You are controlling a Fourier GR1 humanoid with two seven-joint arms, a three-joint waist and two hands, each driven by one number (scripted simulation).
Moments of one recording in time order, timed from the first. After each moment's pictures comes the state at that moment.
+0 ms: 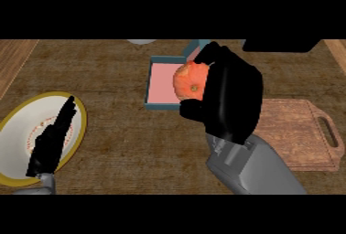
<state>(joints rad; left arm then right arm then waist) 0.00 0.20 0.04 -1.56 -0.18 0.04 0.10 -0.72 -0.01 0.42 -1.72 1.21 0.02 1.11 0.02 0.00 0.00</state>
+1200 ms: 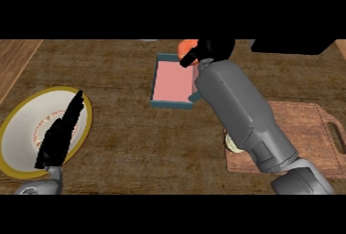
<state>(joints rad) -0.06 0.18 0.03 -1.54 -0.20 0.03 0.10 -1.17 0.00 0.10 -0.62 0.88 -0.42 0.92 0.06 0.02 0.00</state>
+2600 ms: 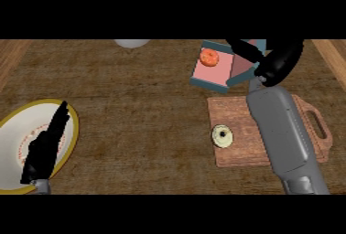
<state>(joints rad) 0.04 0.19 0.08 -1.57 -0.20 0.05 0.09 -0.79 -0.08 -0.10 -1.09 0.70 -1.00 0.60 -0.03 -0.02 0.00</state>
